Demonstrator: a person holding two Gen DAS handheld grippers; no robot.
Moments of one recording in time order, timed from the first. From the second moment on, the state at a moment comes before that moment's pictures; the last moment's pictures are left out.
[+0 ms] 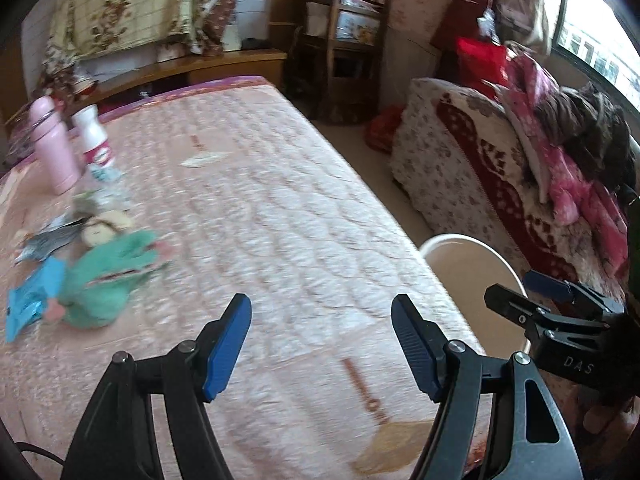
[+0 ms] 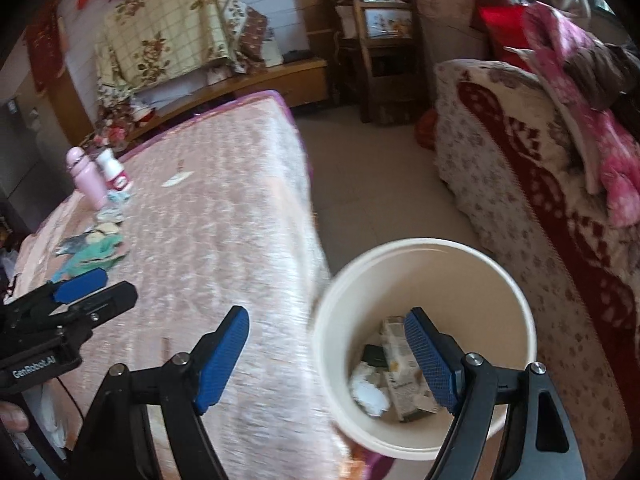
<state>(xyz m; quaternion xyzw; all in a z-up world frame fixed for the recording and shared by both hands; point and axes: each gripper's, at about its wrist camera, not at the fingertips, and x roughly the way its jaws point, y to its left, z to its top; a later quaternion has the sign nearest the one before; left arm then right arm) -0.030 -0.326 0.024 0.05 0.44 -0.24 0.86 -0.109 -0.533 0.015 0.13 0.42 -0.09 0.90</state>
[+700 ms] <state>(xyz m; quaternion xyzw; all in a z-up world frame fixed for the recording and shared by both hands) 0.011 -0.138 0.018 0.02 0.45 -0.12 0.88 -0.041 -0.385 0.009 0.09 0.44 0.05 0.89</state>
